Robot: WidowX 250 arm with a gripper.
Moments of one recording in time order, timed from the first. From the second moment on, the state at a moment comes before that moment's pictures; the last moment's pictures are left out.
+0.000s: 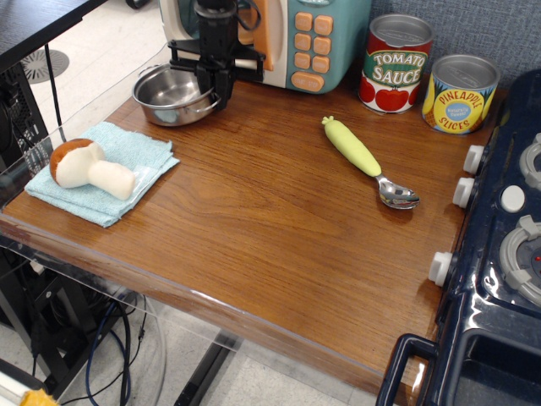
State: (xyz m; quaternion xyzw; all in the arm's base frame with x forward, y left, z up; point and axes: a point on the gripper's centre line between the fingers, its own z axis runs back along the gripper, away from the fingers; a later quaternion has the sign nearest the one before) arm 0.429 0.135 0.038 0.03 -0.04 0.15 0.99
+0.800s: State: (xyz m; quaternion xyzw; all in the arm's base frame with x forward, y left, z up) arm 0.351 0.050 0.123 0.03 -0.10 0.05 0.99
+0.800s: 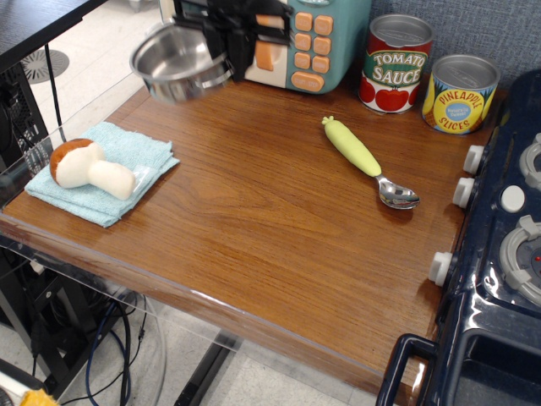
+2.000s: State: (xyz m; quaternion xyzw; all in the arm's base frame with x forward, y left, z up) arm 0.246 -0.099 0.037 0.08 -0.06 -0.10 0.99
